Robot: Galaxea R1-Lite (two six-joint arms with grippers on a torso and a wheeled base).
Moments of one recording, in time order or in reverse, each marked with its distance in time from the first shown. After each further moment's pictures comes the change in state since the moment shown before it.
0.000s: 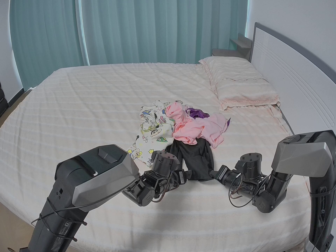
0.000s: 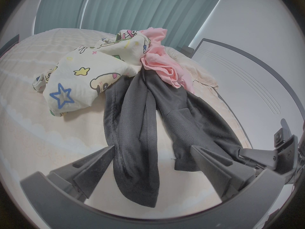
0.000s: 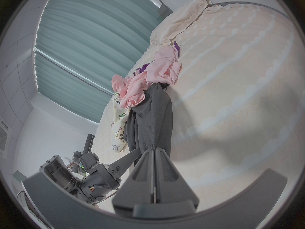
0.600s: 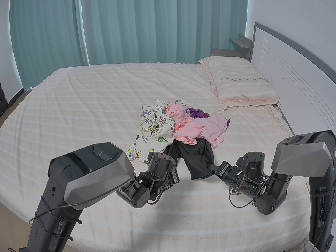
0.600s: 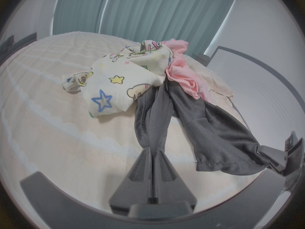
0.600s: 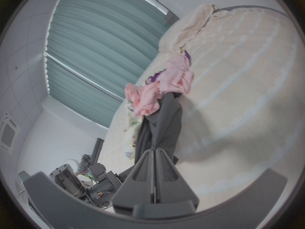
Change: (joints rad) left arm 0.003 -0.047 0.088 -0.009 0.157 -0.075; right arm 0.001 0.004 0.017 -0.124 0.003 0.002
